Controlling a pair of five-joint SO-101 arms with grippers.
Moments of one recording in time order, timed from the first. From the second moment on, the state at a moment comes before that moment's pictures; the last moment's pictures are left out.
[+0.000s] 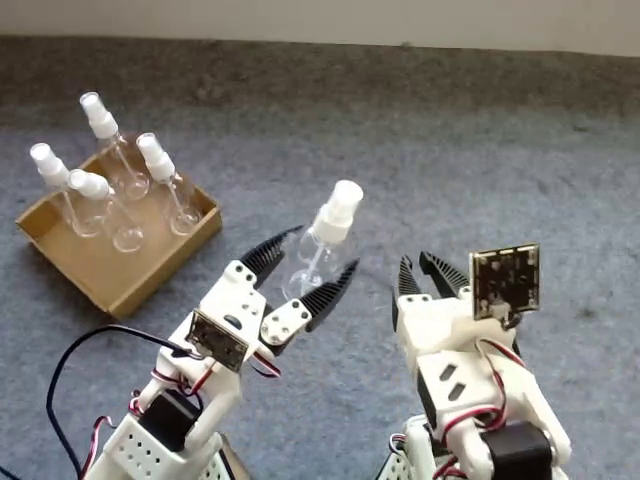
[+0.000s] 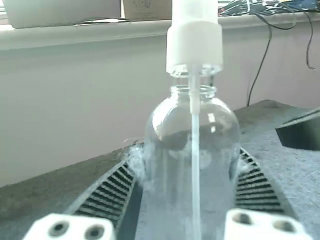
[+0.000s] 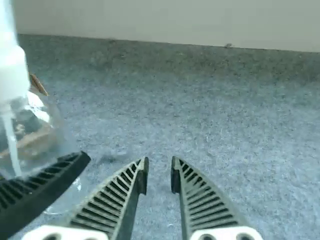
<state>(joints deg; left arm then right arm) 30.0 -104.1 95.3 10.7 -0.2 -15.2 -87.1 52.7 68.5 -1.9</state>
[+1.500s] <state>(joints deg) 22.8 -60.8 67.0 -8.5 -0.2 -37.8 -86.4 95.9 7.2 -1.9</state>
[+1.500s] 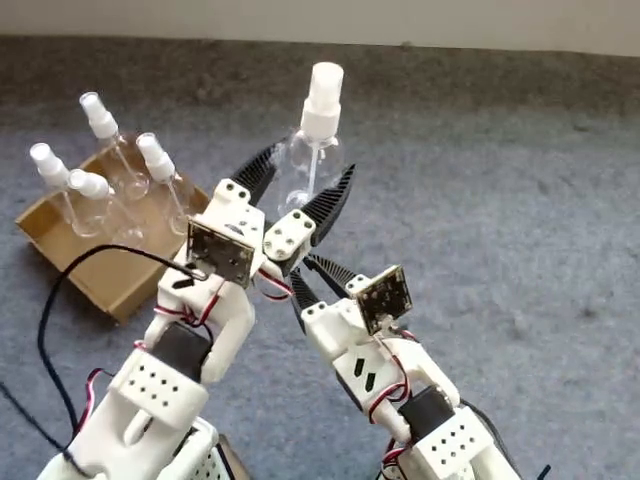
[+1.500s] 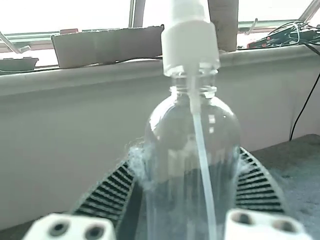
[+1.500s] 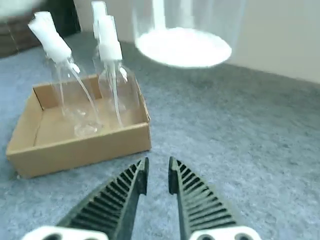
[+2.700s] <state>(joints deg) 23.0 -40.8 70.7 -28.1 8.8 -26.8 -86.3 96.0 -4.8 -1.8</state>
